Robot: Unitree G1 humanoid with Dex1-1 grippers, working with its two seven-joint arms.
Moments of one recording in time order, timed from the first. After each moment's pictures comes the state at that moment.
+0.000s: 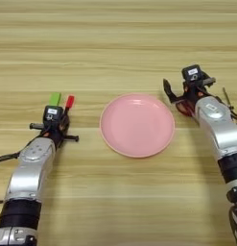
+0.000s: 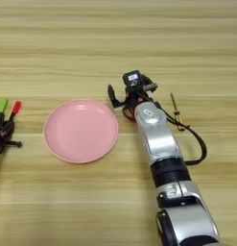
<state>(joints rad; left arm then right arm) -0.14 0.22 0.10 0.19 -0.05 0.35 -0.14 -0.50 -0.12 0.01 0.38 -0.06 0.20 0.13</state>
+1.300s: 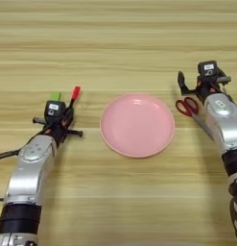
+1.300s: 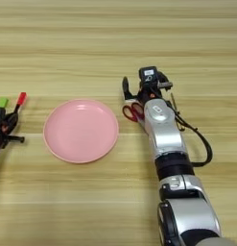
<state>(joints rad) -0.10 0.21 0.09 0.07 -0.11 0.31 -0.21 -0.54 -0.12 -0.08 0.47 -0.04 0.12 0.03</state>
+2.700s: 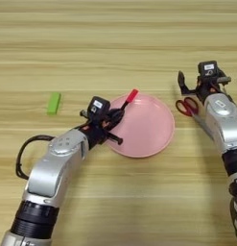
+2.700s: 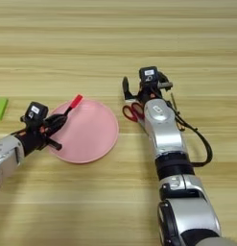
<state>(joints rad) -0.12 0.18 -0.13 -0.18 -0.22 0.58 -0.39 -0.54 -0.12 -0.08 0.47 -0.03 0.12 0.03</state>
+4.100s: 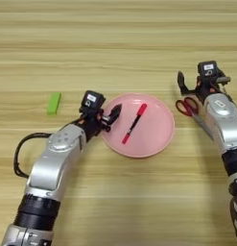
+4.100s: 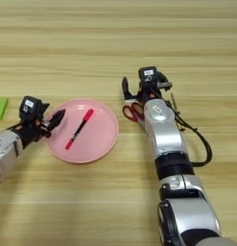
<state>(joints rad) -0.16 0.16 -0.10 -0.07 -0.17 0.42 -0.30 -0.54 -0.12 -0.07 0.47 -0.03 0.12 0.03</state>
